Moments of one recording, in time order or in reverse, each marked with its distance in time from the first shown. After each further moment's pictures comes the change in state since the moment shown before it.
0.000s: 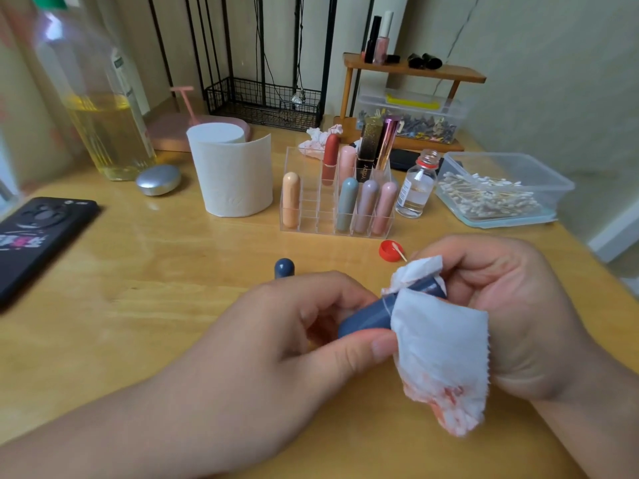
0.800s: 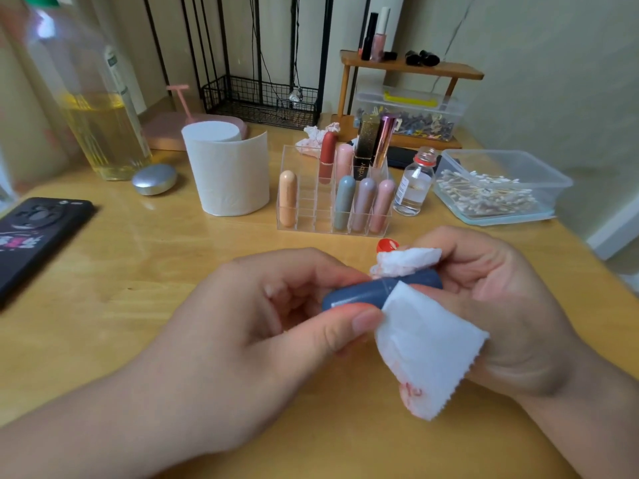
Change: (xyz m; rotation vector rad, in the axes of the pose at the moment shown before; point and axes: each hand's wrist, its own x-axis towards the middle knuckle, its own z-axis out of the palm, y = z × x) left_hand -0.002 0.008 -0.006 -0.162 0.142 0.042; right_hand 0.001 0.010 -0.005 0.153 -0.045 0.039
